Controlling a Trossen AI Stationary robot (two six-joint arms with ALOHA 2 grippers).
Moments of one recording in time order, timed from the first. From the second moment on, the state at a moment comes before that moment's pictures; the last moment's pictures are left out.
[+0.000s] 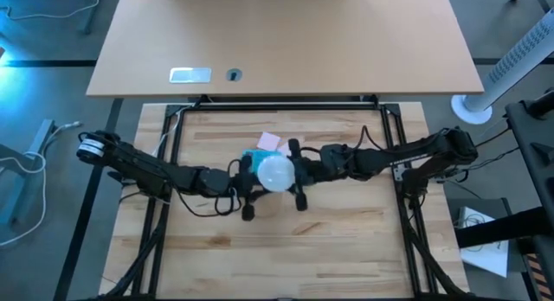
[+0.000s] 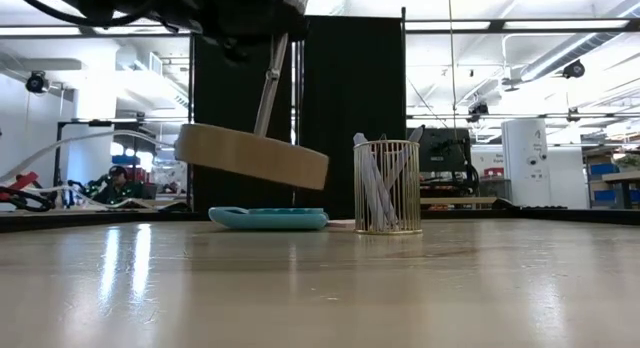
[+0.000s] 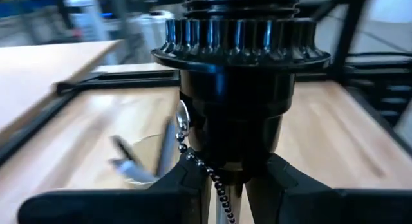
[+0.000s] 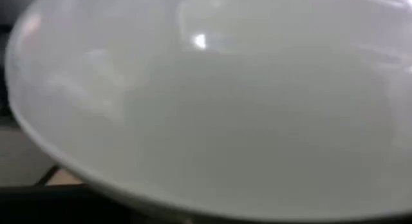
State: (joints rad) left arm -0.24 1.35 0.70 0.45 -0.30 -0.01; right arm 0.13 1.49 1.14 0.24 0.00 -0.14
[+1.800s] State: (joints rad) left arm -0.24 1.55 0.78 0.56 0.02 0.06; right arm 0.11 1.49 1.14 0.12 -0.51 -0.28
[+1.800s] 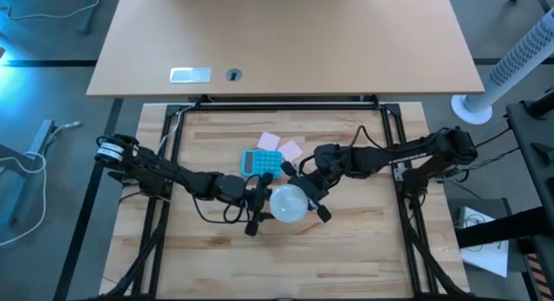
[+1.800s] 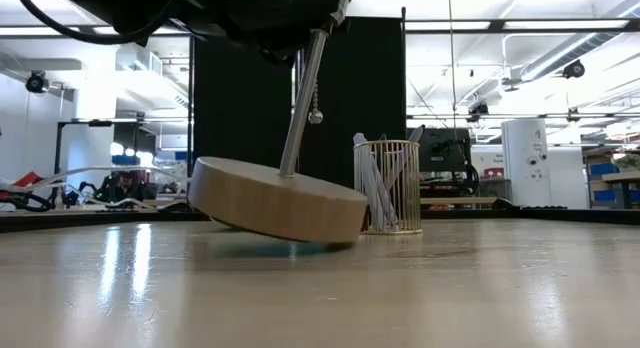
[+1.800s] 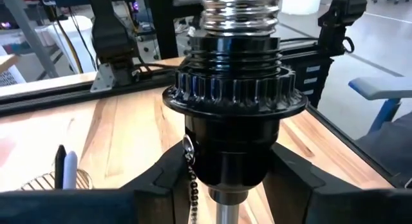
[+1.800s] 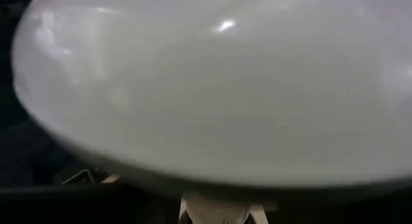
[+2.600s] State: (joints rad) left arm -0.24 1.51 0.77 0.53 0.01 0.07; right arm 0.06 1.17 1.14 -0.22 0.03 -0.21
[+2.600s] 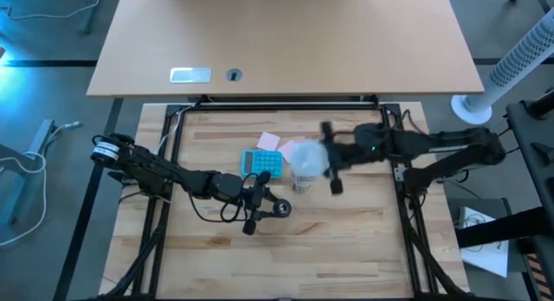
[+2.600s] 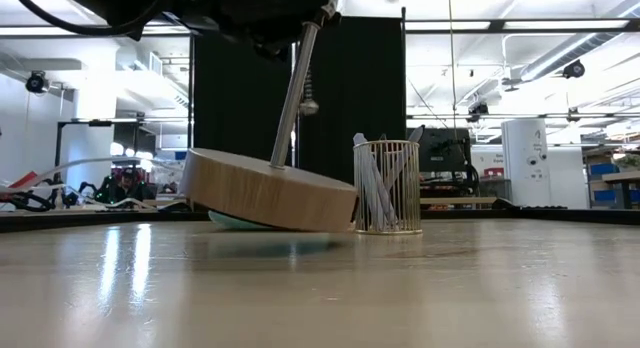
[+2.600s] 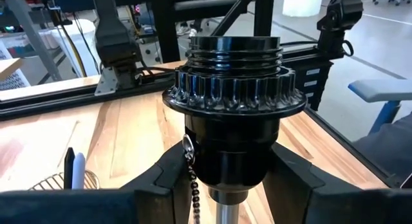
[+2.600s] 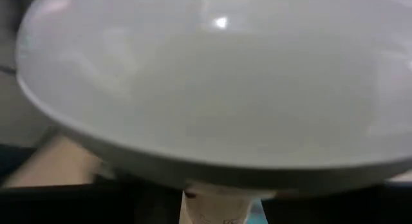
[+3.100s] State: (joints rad) left arm -0.24 1.51 0.77 0.55 0.01 0.06; right arm -0.38 1.15 1.08 -0.71 0.24 -0.05
